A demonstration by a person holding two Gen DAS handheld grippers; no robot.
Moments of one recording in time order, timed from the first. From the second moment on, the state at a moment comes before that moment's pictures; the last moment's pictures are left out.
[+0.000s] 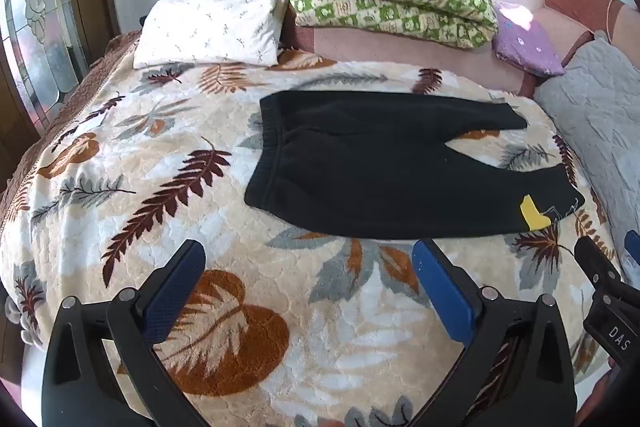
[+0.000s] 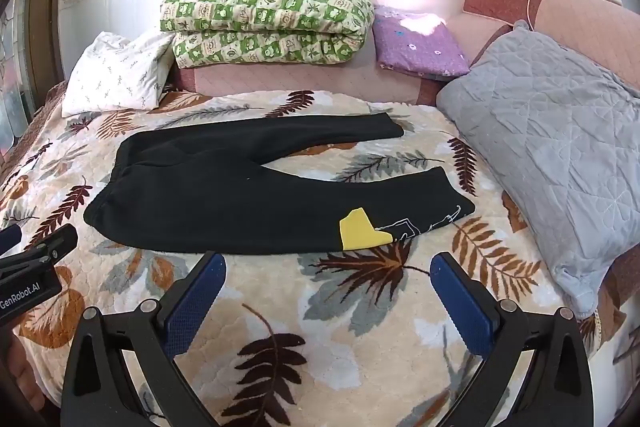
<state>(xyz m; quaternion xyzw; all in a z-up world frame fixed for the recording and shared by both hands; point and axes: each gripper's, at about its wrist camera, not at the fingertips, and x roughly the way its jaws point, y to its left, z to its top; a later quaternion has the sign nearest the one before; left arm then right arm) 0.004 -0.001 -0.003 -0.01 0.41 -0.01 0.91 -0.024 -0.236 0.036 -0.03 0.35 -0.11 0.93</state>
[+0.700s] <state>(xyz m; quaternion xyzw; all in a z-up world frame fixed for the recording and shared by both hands) 0.002 -0.005 -0.019 0.01 0.40 0.04 0.91 -0.022 -0.244 0.026 -0.03 0.36 -0.11 0.92</state>
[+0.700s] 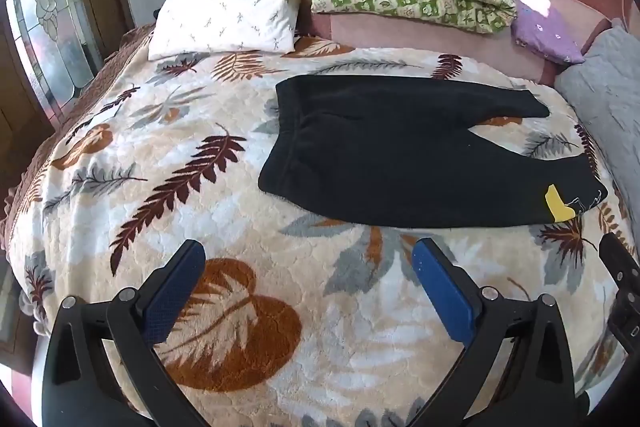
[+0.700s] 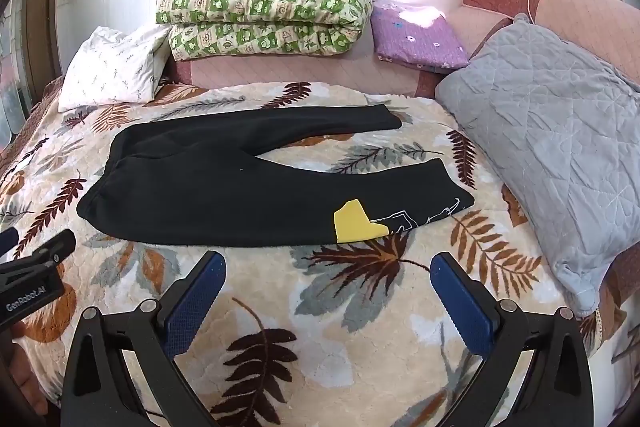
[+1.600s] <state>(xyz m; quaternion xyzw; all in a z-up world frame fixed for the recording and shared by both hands) -0.001 -0.009 -0.022 0.01 0.40 0.02 0.92 -0.022 -0.244 0.019 -0.02 0.37 -0.10 0.92</state>
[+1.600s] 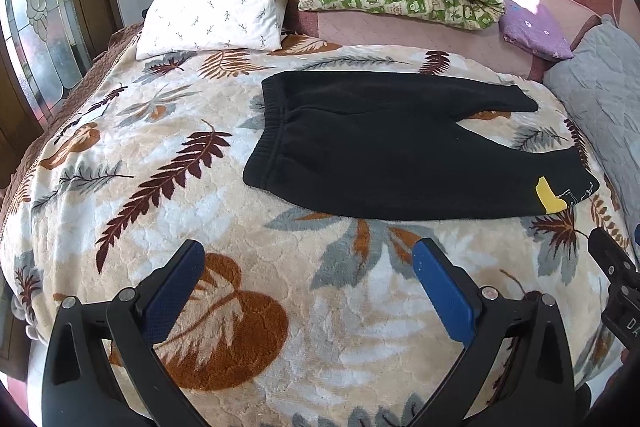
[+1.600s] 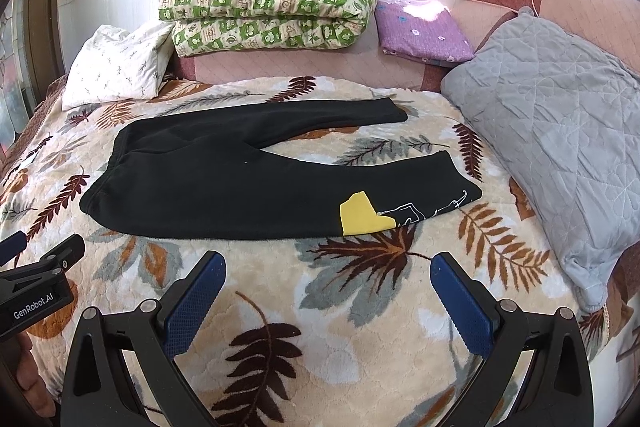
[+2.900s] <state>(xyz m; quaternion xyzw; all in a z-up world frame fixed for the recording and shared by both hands) 0.001 -0.017 -0.027 0.01 0.42 0.00 0.91 -0.018 -0.250 0.011 -0.02 0.38 -0.10 0.92</state>
